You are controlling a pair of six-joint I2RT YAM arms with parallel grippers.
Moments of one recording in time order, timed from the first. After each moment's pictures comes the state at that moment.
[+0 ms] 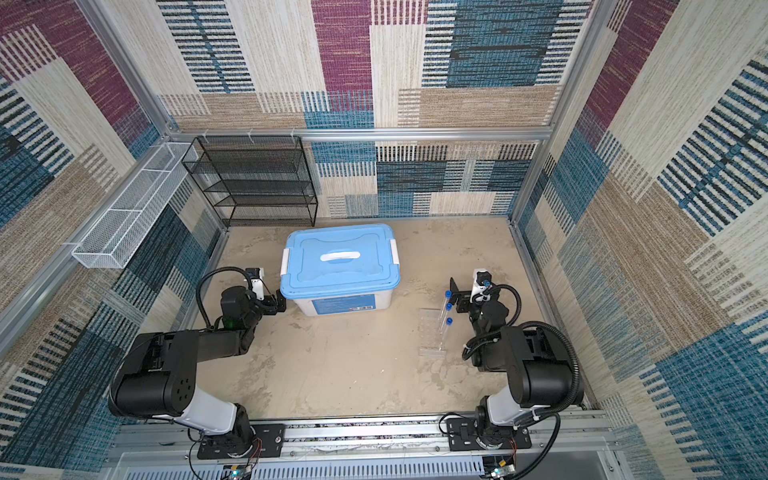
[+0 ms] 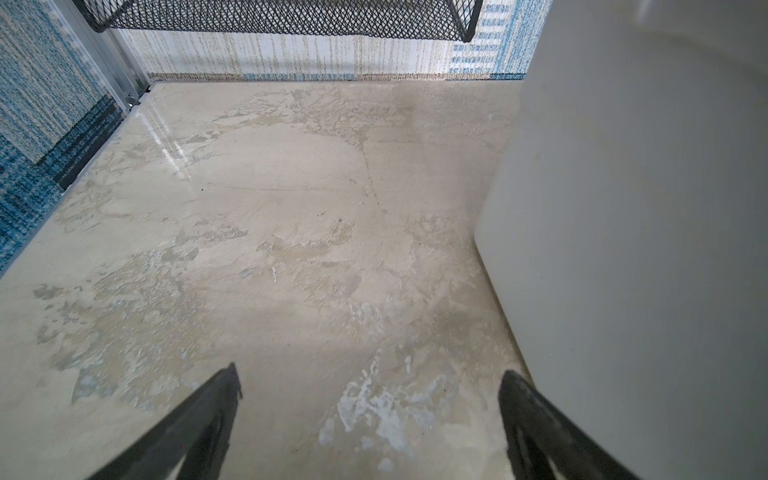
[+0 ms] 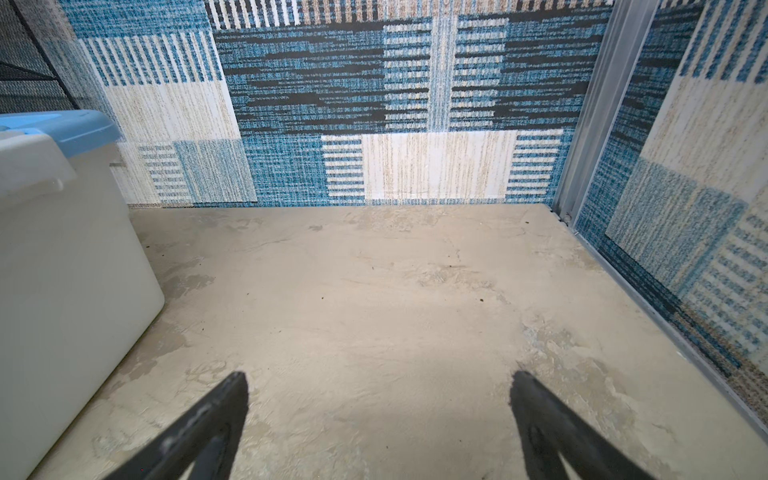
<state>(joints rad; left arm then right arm) 0.05 1.54 0.44 0.68 0.11 0.03 -0.04 1.52 0.22 1.21 -0.10 0.03</state>
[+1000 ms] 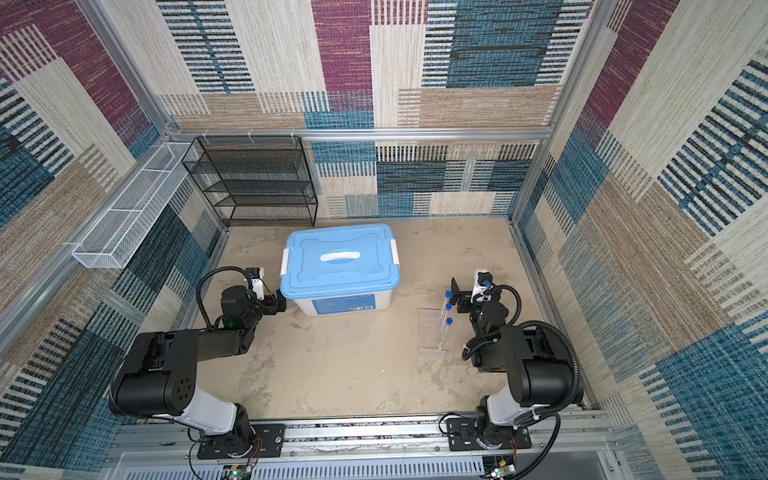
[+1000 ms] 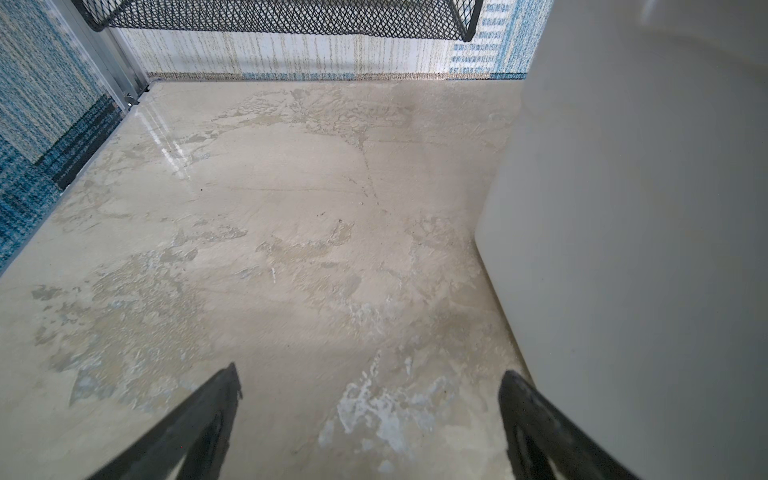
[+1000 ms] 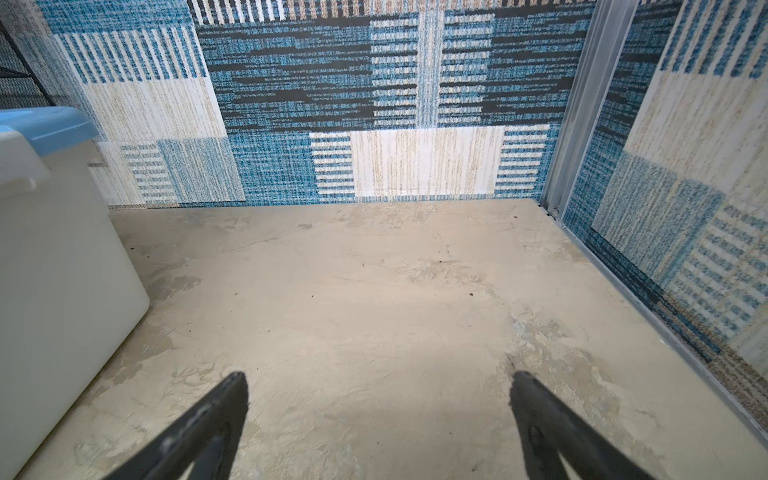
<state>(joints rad) 0.05 1.55 0.45 0.67 0.11 0.03 -0.04 1.54 0.21 1.23 -0.07 0.03</state>
